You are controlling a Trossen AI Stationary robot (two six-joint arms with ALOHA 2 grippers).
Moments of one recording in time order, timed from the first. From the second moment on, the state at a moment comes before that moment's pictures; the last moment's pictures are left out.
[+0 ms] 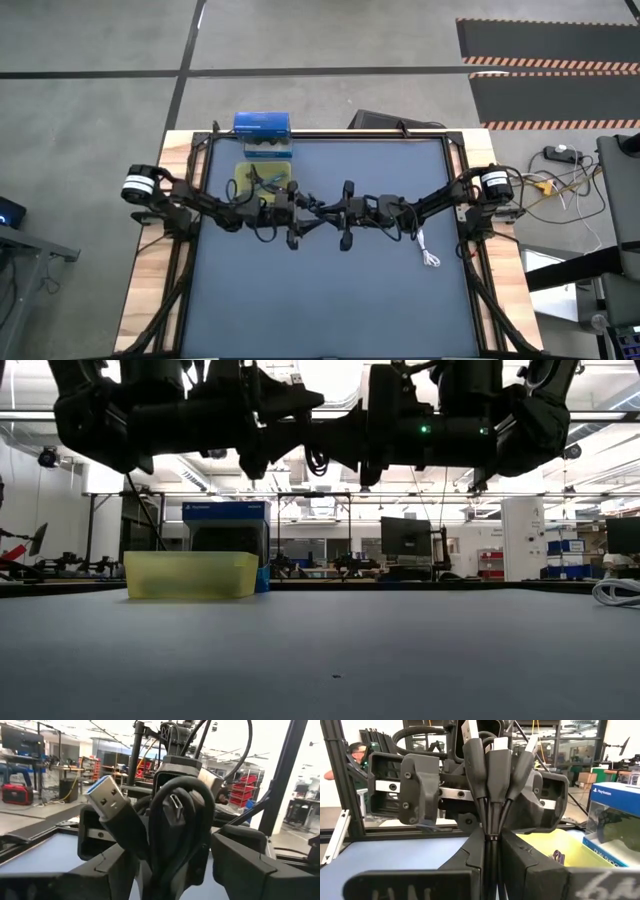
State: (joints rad) left arm -0.05 1.61 0.53 1.28 -0.09 -0.15; right arm 0.03 1.84 0.70 1.25 0.07 -0.01
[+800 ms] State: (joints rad) left arm -0.05 1.61 0.52 1.27 -0.10 -0.15; right arm 0.03 1.84 0.70 1.22 0.07 0.04
